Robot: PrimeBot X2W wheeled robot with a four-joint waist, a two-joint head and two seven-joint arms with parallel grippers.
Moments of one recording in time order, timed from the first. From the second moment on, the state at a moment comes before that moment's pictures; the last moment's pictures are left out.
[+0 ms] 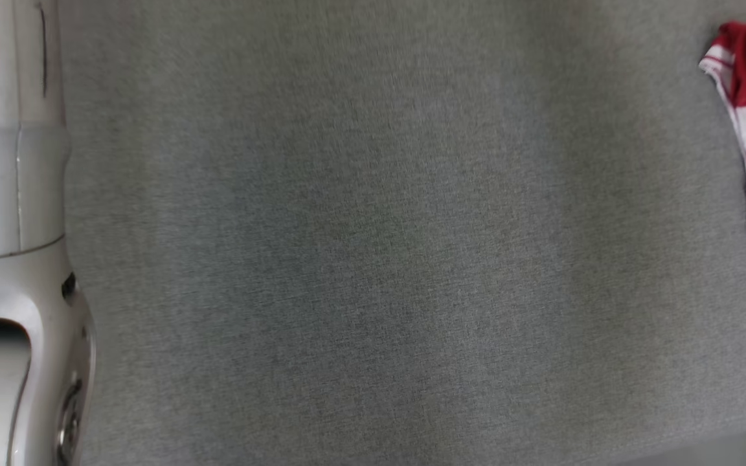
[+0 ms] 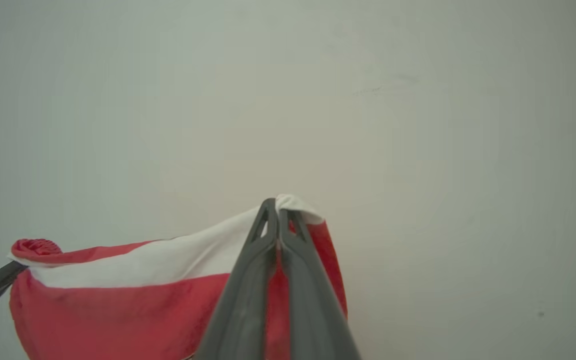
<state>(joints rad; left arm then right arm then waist) -1.53 0.07 -0.07 0.55 -0.61 0.01 -0.10 -1.64 -0.33 0.50 0.67 0.84 0.13 -0.26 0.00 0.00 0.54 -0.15</state>
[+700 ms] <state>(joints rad) -0.90 0.05 -0.03 0.48 -0.73 -0.10 -0.26 -1.09 -0.51 0.66 0.41 0.93 0.13 -0.17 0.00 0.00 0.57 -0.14</state>
